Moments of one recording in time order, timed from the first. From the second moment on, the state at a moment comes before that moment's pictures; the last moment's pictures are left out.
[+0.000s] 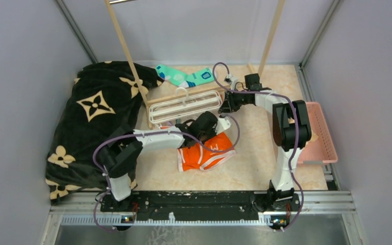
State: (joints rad) left arm -0.93 1.86 1.18 -0.13 -0.18 0.27; right arm 0.19 1.99 1.34 -0.30 -0.88 -0.22
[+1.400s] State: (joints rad) left arm -1.44 1.54 0.84 0.18 -0.60 0.37; right arm 0.19 1.99 1.33 -0.29 -0.87 -0.24
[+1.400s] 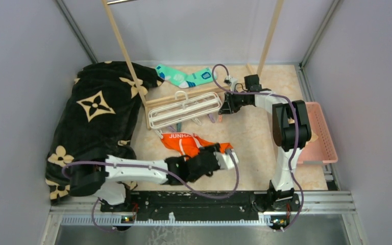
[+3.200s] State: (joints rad) left arm -0.89 1.57 0.80 -0.04 0.31 1.09; right arm 0.19 1.99 1.32 -0.31 -0.88 -0.24
